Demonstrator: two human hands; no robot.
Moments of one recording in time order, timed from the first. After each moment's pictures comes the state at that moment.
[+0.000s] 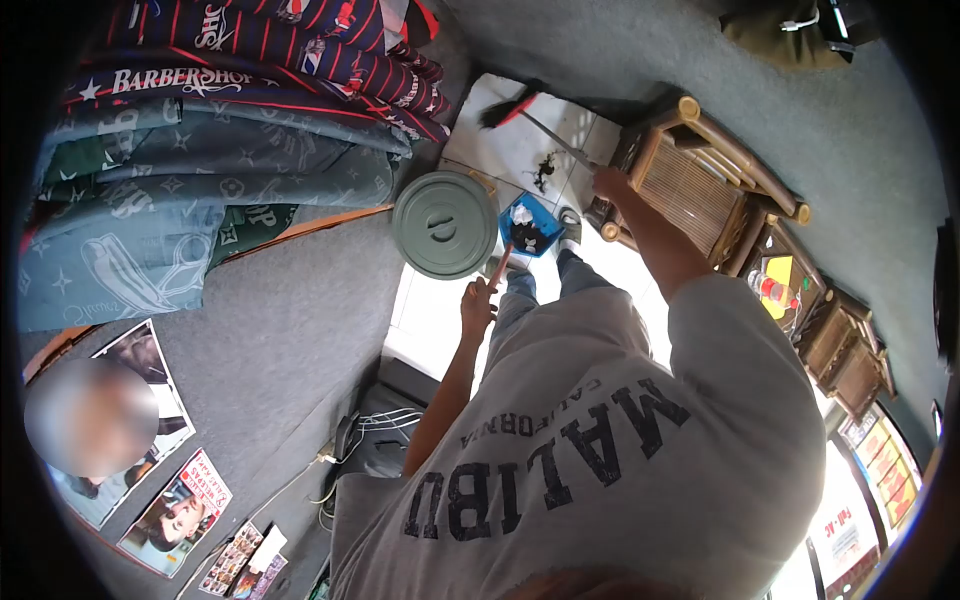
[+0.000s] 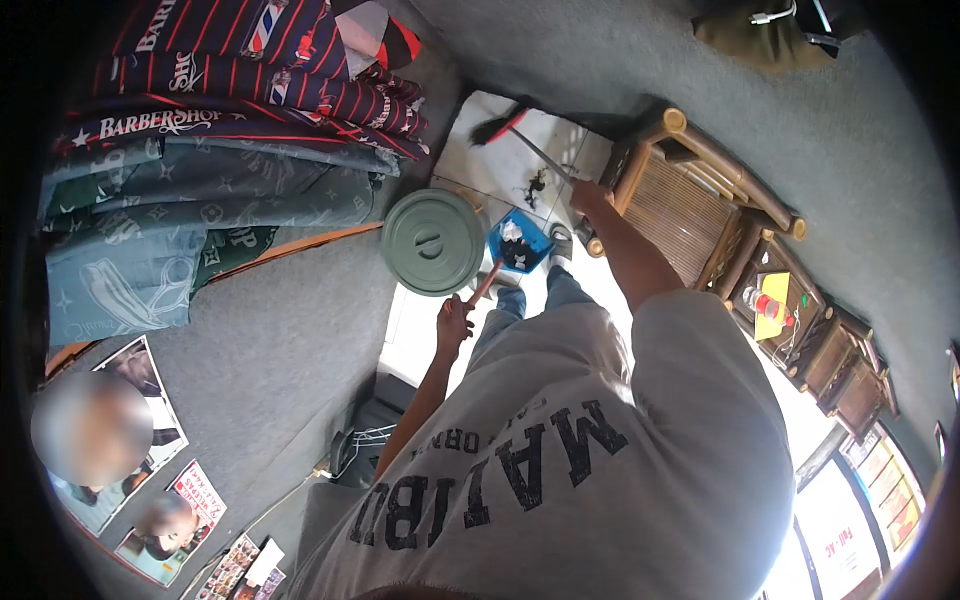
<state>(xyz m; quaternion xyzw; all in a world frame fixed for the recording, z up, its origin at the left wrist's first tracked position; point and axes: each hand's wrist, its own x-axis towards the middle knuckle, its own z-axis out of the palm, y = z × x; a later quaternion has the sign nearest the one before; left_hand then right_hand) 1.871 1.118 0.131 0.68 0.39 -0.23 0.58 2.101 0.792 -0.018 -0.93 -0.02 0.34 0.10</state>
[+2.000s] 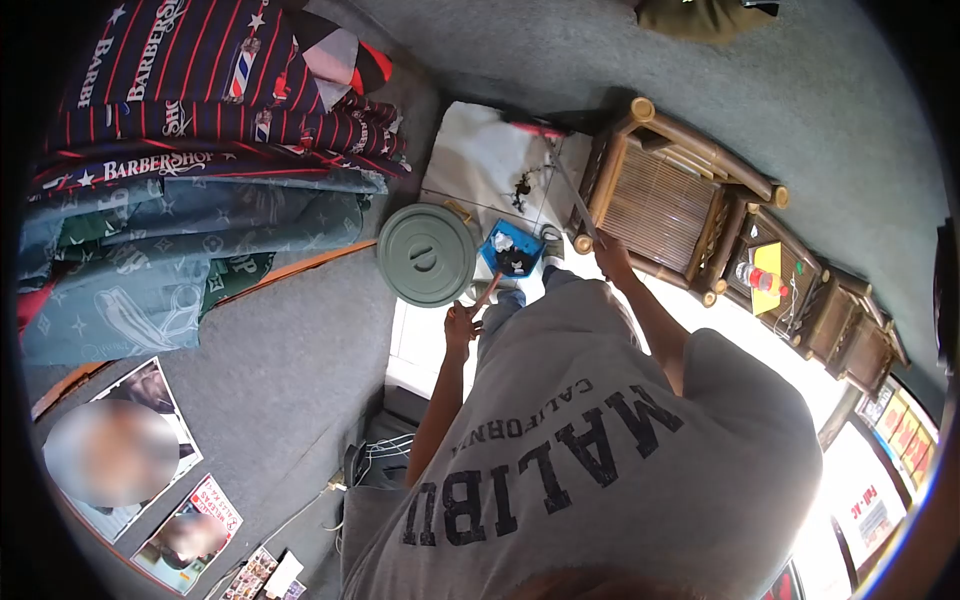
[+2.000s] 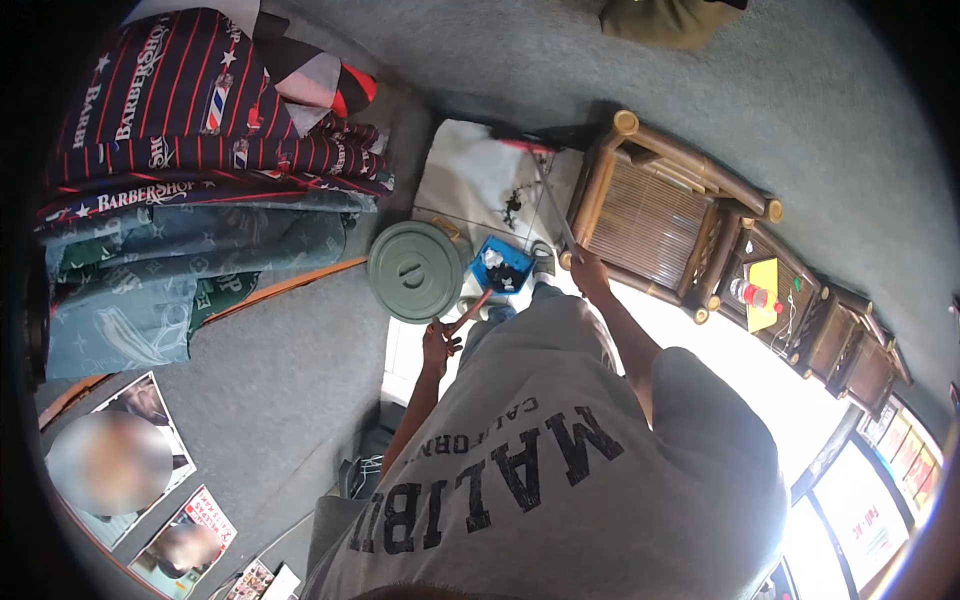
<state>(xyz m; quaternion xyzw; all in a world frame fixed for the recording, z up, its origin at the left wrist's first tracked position) 1.861 1.106 0.091 0.59 0.42 -0.25 0.64 1.954 0.734 0.056 -0.77 0.31 0.27 0.49</state>
